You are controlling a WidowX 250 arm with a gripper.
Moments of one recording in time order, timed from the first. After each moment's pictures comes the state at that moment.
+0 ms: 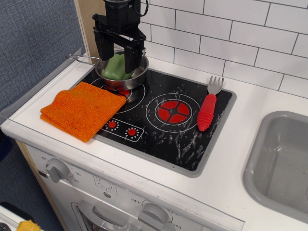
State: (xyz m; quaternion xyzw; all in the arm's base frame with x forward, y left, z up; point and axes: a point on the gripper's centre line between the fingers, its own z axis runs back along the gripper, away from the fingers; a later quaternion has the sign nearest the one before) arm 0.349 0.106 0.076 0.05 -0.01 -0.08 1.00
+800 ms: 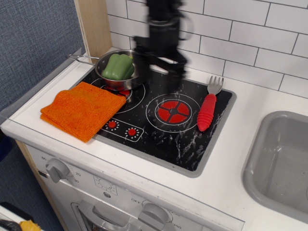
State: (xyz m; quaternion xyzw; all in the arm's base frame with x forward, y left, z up) arm 0.349 0.013 0.061 0.03 -0.02 -0.12 0.99
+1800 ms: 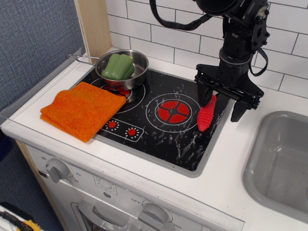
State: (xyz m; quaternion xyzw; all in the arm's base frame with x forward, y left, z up) arm 0.374 -0.068 0.028 0.04 -0.08 -0.07 0.99
